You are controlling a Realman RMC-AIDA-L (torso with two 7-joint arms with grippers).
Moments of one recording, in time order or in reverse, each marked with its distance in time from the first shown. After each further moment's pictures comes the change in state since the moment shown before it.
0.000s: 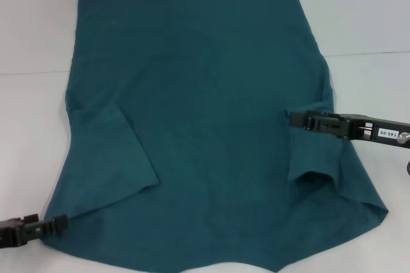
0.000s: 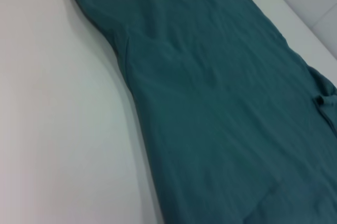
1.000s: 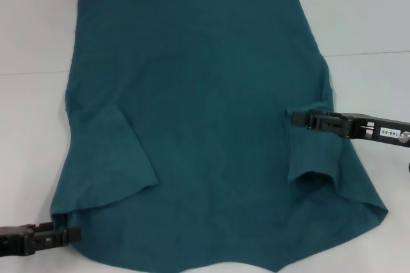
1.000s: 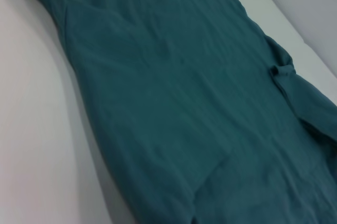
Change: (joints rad) left arm -0.036 0.013 0.002 0.015 0.060 0.130 -0.025; right arm -0.002 -0.003 0.002 0.000 0.001 0.002 0.002
